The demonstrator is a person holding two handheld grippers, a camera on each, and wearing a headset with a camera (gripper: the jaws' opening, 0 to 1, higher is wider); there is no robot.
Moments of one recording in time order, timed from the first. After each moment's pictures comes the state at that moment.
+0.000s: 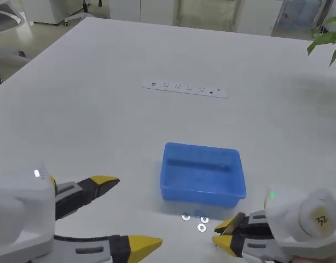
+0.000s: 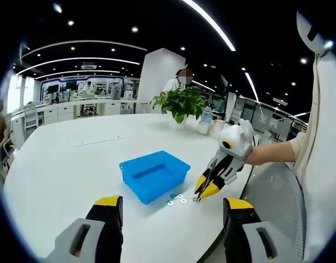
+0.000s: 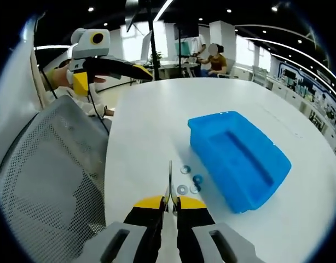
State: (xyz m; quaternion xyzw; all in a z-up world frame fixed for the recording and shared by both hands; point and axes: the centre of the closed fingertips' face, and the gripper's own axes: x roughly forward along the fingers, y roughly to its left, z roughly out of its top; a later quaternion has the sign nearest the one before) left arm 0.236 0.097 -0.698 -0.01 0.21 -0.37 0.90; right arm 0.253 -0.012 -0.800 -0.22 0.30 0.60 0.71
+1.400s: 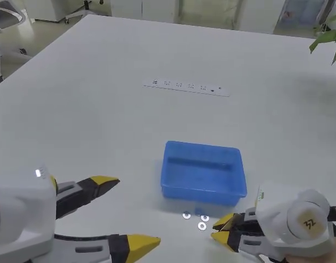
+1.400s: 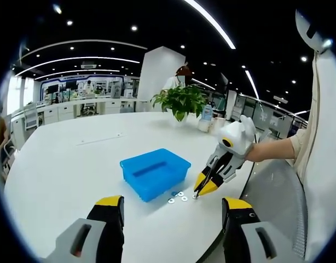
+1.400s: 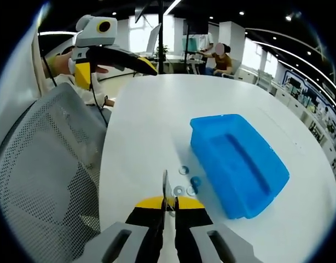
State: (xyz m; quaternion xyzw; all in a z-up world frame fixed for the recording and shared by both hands) left arm 0.235 0.099 -0.702 0.00 0.22 -0.37 0.90; right arm 0.259 -0.011 -0.804 -0.26 0.30 0.59 0.70
